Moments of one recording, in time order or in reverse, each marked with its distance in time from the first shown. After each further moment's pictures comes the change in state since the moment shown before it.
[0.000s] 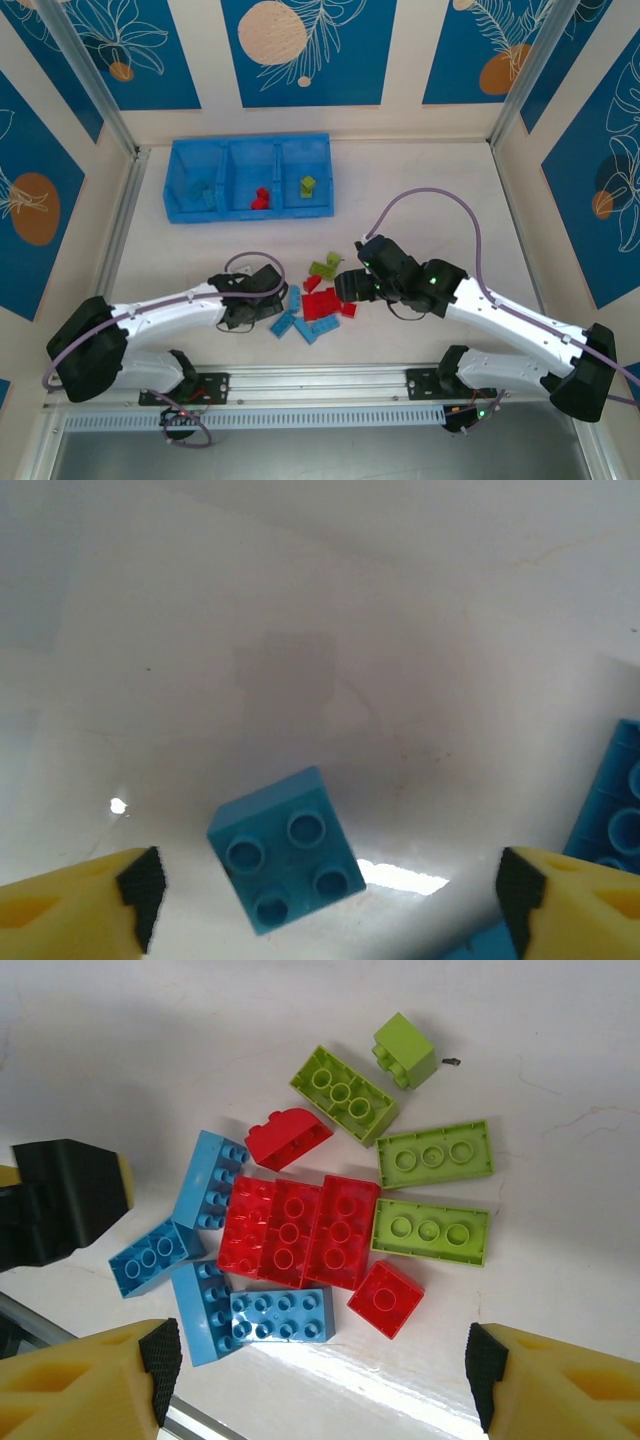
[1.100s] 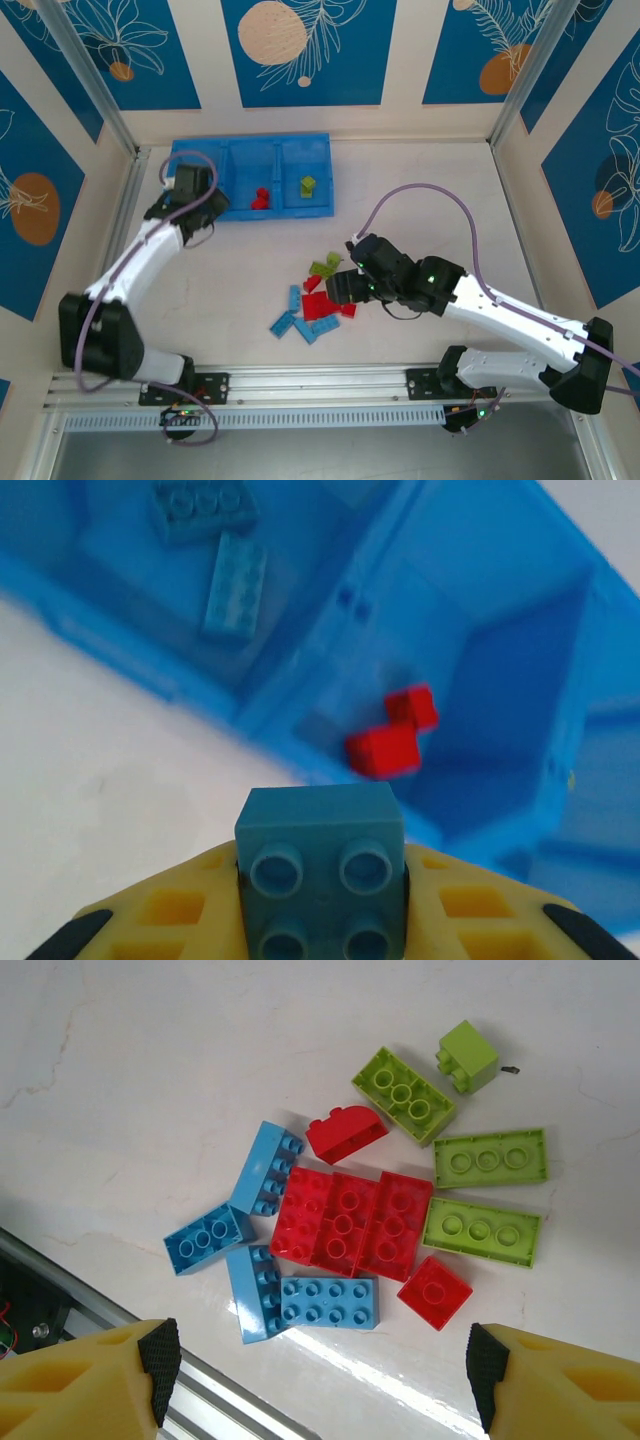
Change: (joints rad) left arm 0.701 0.166 0.504 0.201 0.148 0.380; right arm 0.077 0.039 0.095 -0.048 -0.005 0.007
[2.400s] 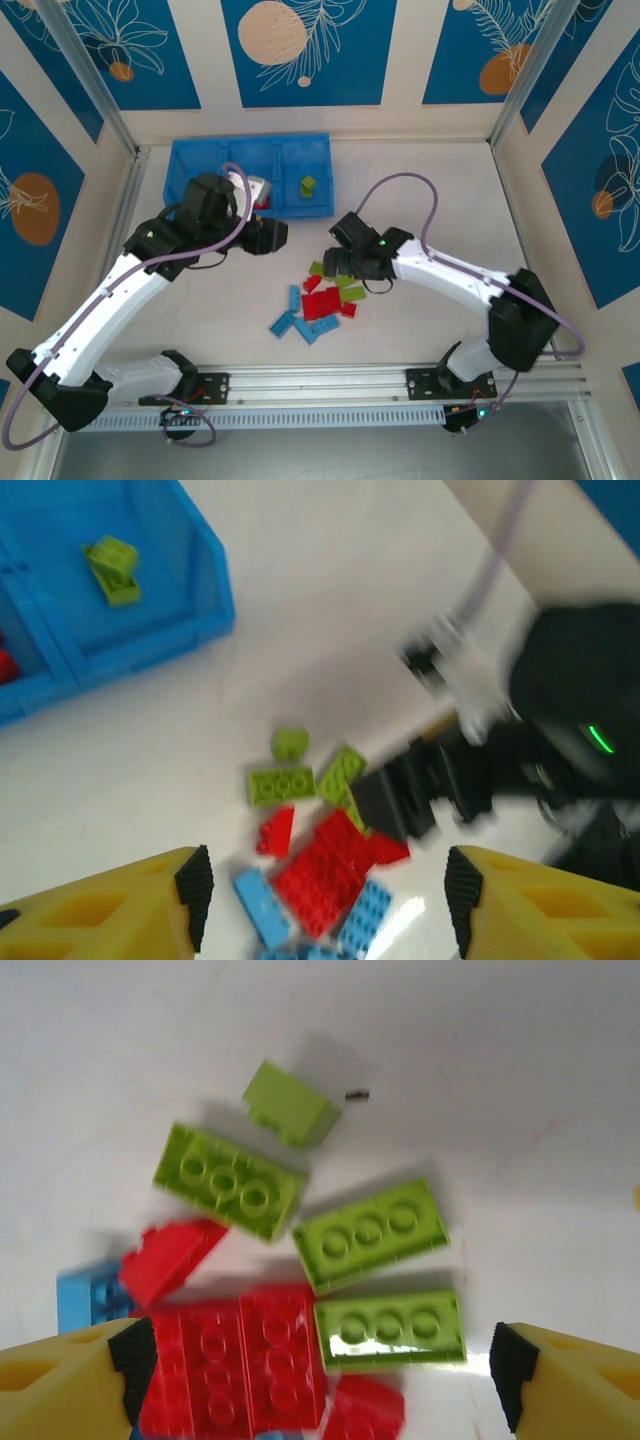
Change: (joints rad) left arm -0.454 -0.336 0.156 -0.381 0.323 0.587; right arm -0.225 0.422 0.084 0.084 0.023 0.139
